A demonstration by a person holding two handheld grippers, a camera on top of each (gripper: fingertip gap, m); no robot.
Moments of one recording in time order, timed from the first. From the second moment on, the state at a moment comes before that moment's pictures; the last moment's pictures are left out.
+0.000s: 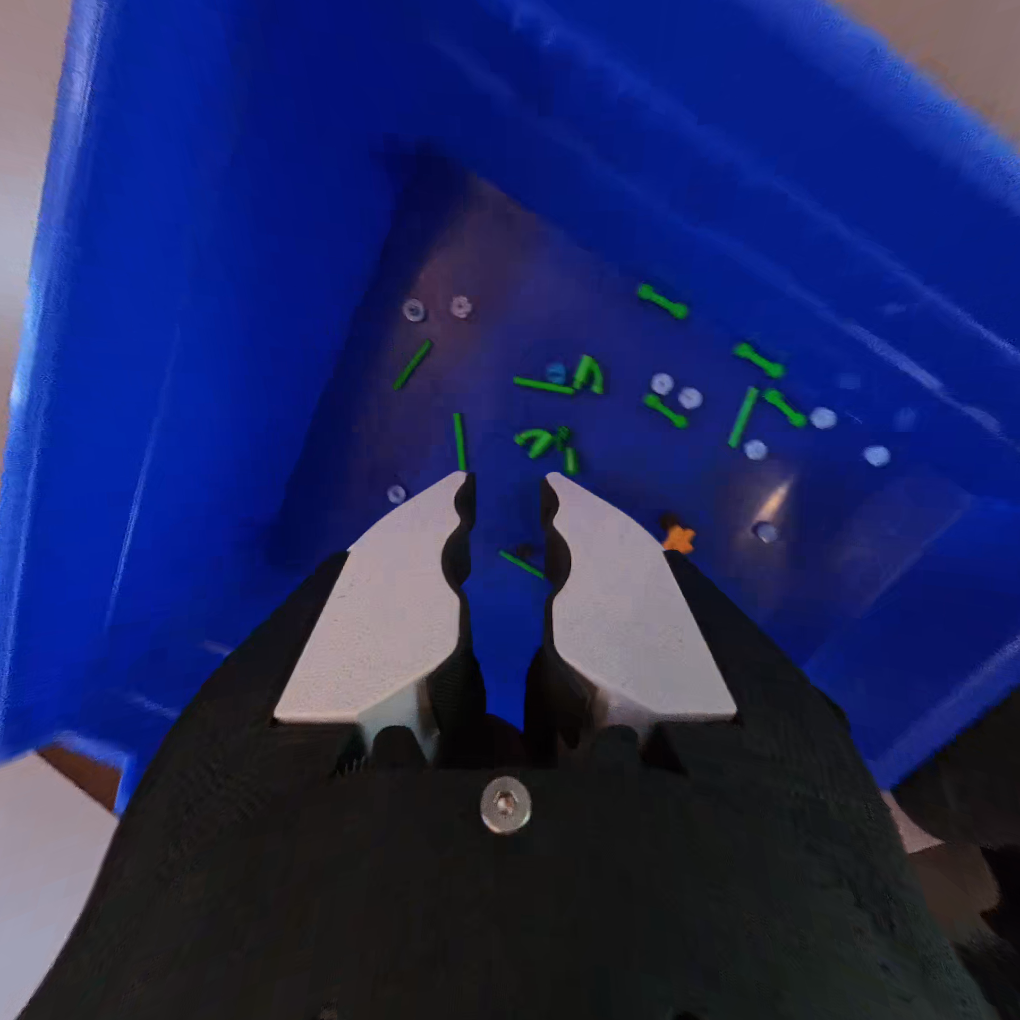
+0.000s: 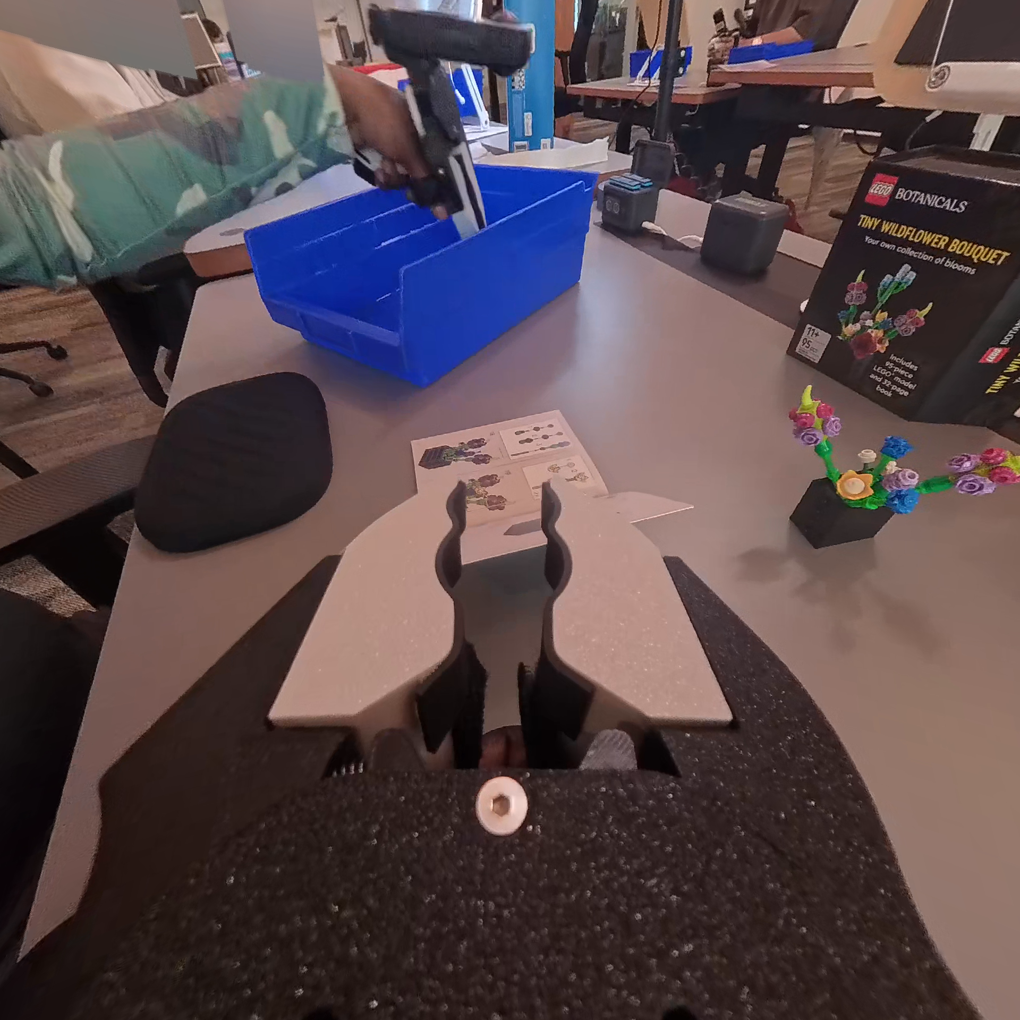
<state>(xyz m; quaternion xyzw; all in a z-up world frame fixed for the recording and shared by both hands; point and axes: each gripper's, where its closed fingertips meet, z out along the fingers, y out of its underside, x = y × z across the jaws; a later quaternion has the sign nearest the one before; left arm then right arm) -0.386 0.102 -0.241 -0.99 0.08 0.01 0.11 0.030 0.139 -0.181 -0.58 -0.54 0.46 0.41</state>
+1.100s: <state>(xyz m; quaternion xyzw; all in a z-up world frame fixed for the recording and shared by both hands) -0.050 0.057 -0.130 -0.68 0.26 -0.27 0.63 -0.010 0.074 -0.127 -0.44 -0.49 0.61 0.44</state>
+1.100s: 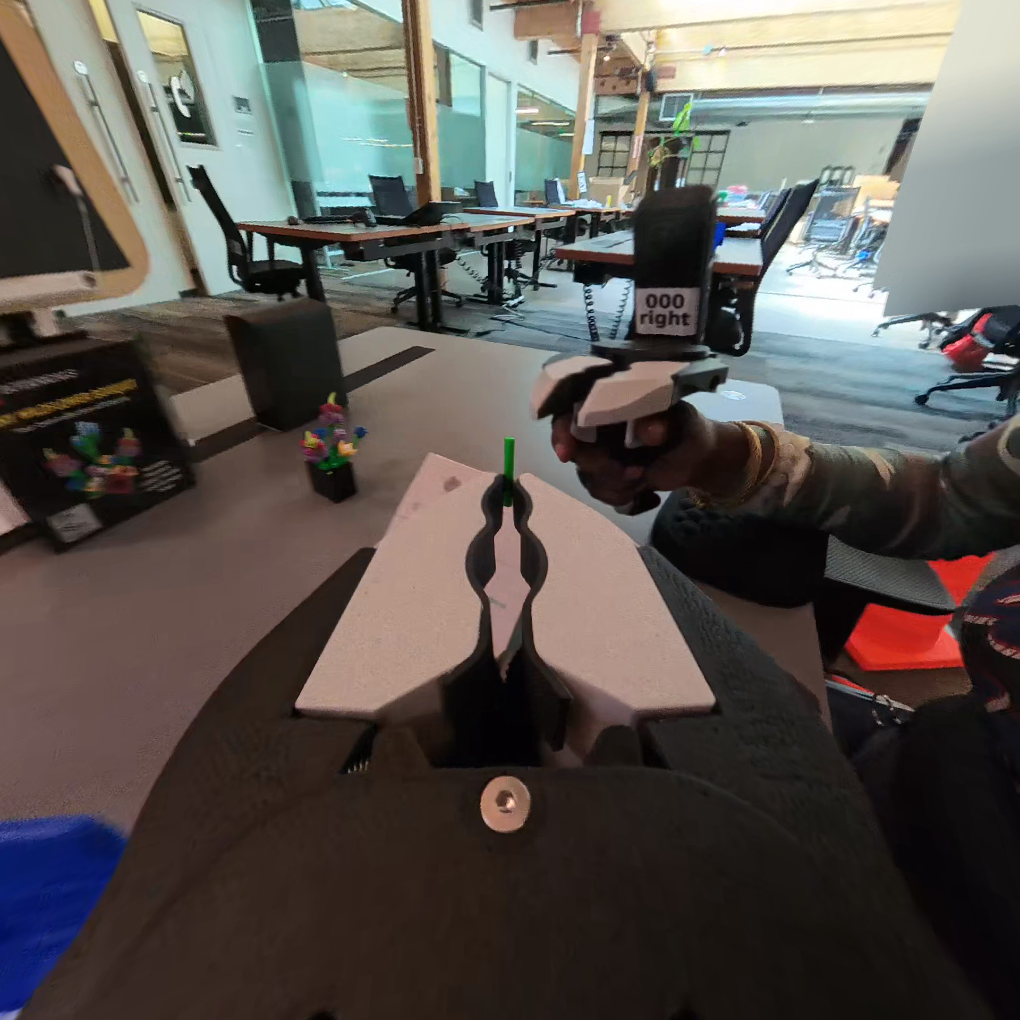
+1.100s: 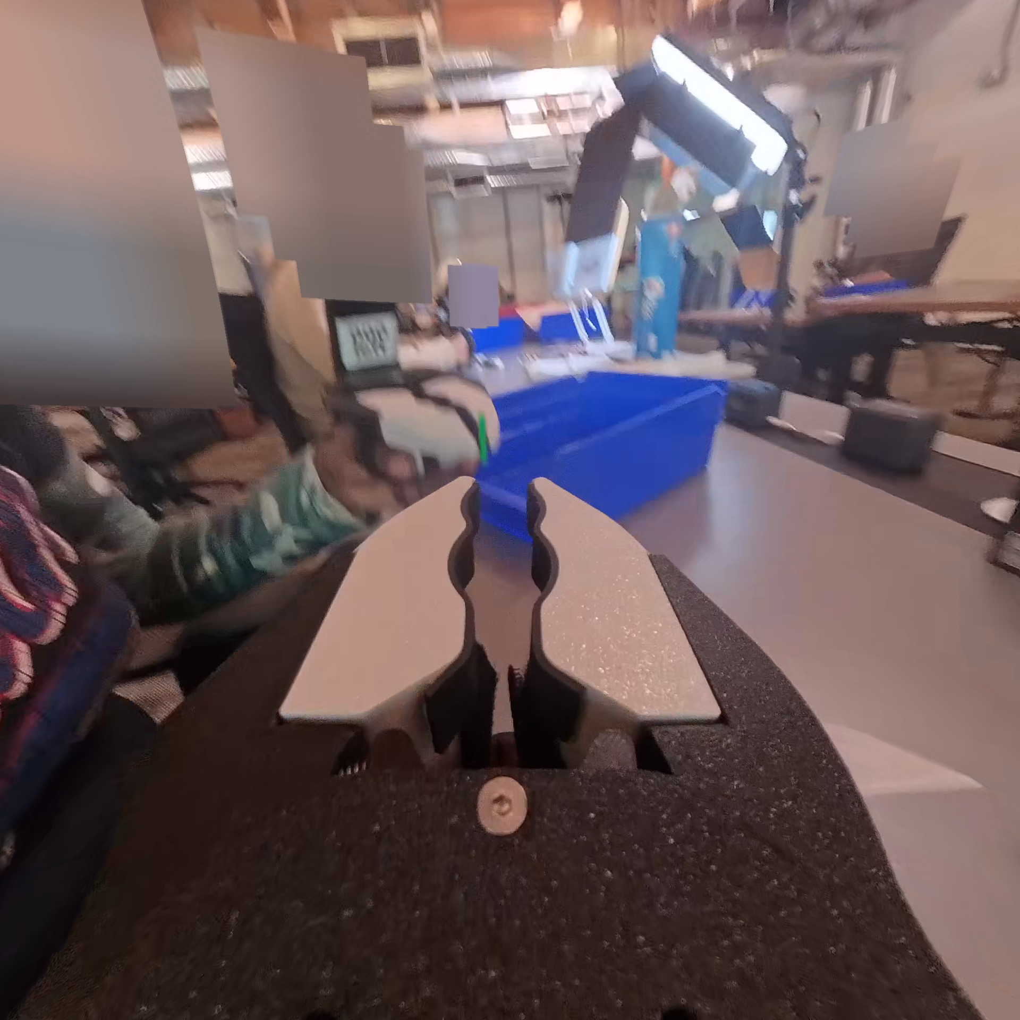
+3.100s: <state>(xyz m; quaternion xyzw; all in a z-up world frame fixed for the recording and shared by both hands) -0.038 0.066 -0.194 -0.71 0.28 -0.26 0.59 0.090 0.039 -0.264 -0.65 -0.70 0.24 0.20</state>
